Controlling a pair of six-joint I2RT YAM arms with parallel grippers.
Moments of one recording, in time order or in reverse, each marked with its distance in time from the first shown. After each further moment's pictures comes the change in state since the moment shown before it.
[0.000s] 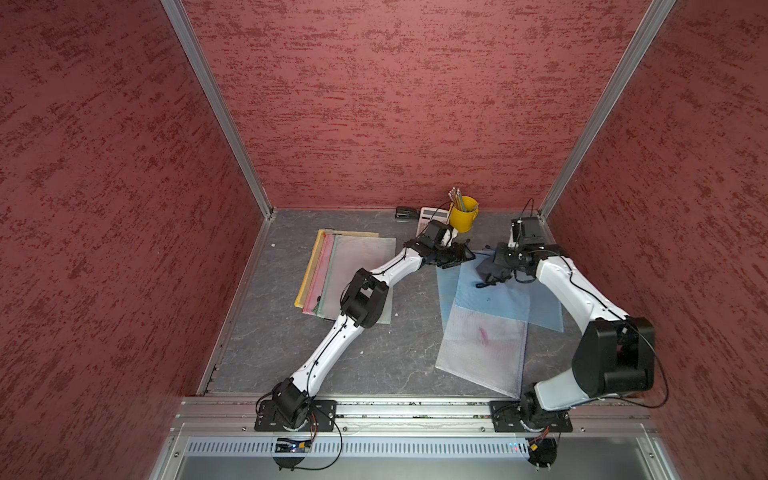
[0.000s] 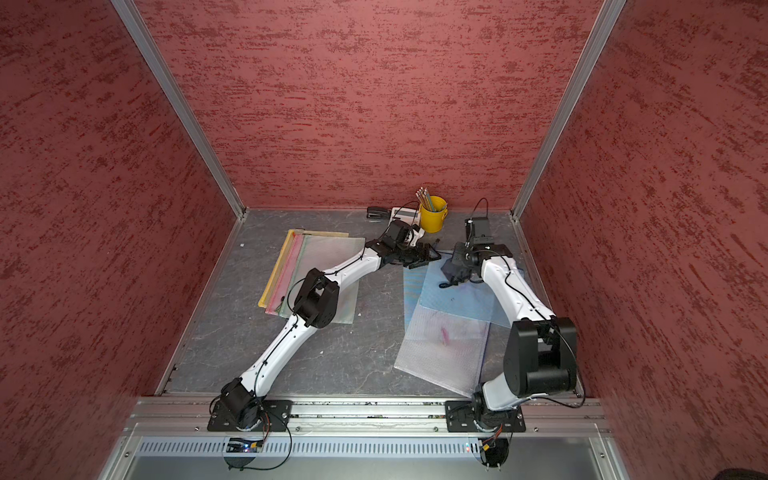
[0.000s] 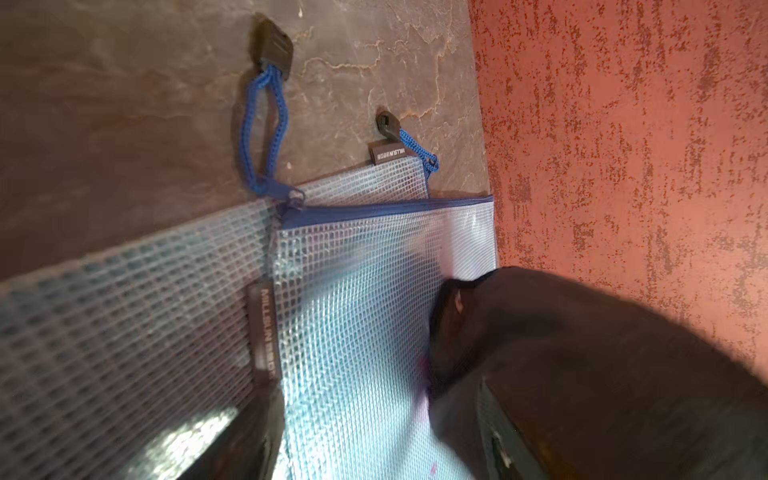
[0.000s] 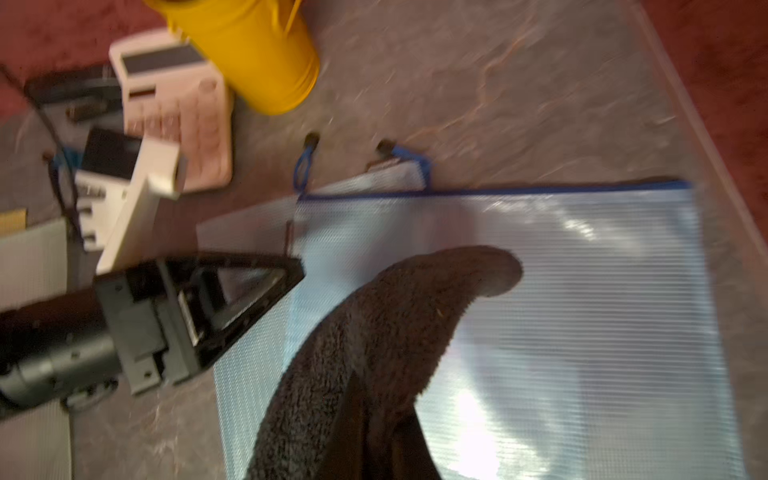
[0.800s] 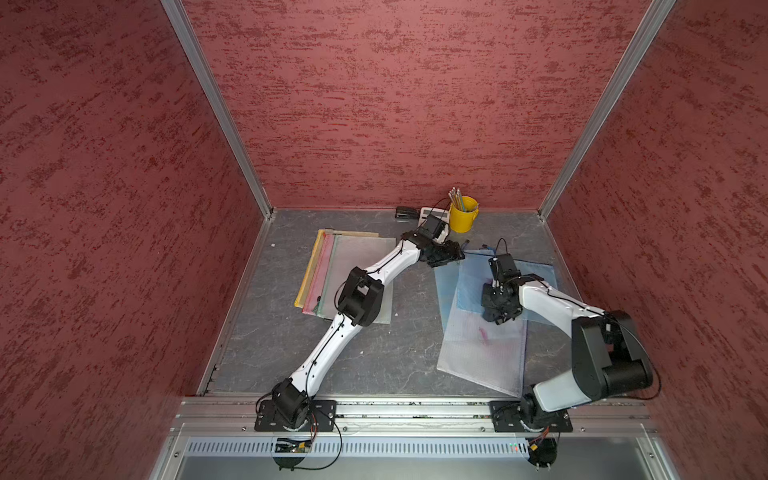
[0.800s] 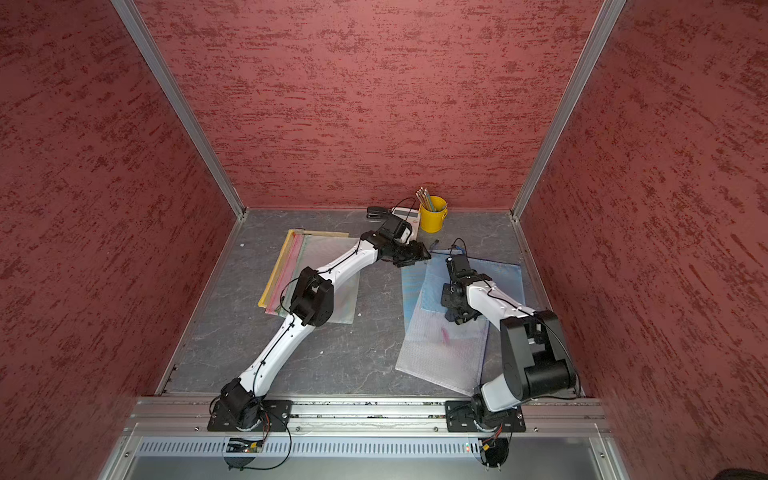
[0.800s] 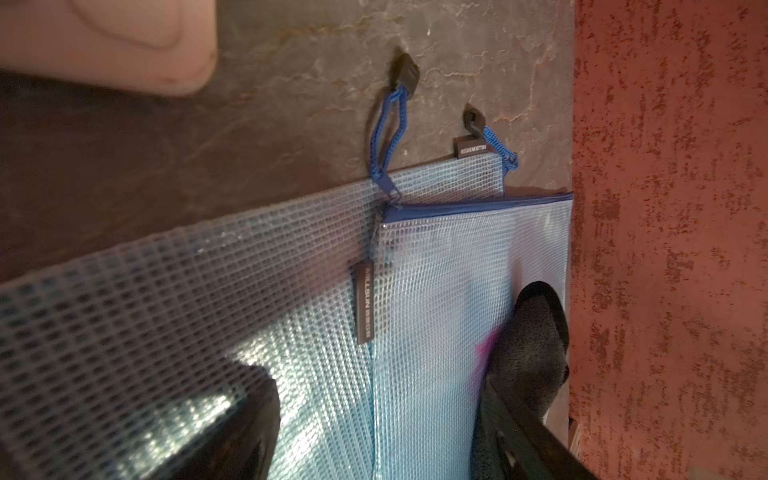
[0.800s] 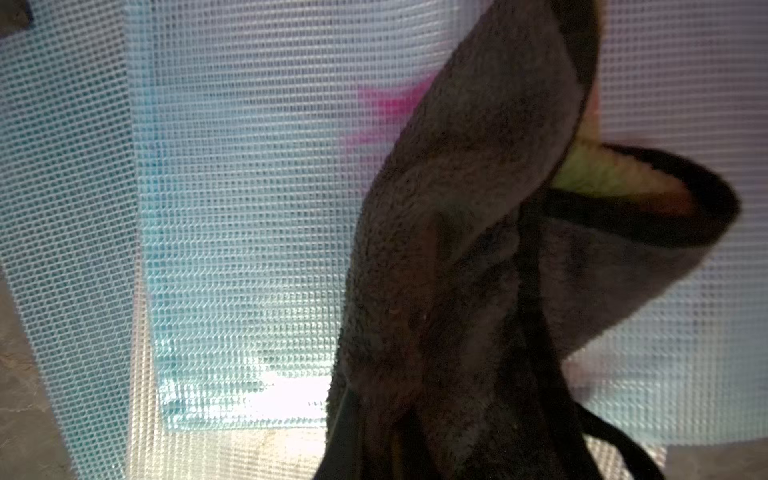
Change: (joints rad) left arm 0.014 -0.043 0.061 -0.299 -0.151 0.064; right arm 0.179 0.013 -0.369 0.054 0.002 0.042
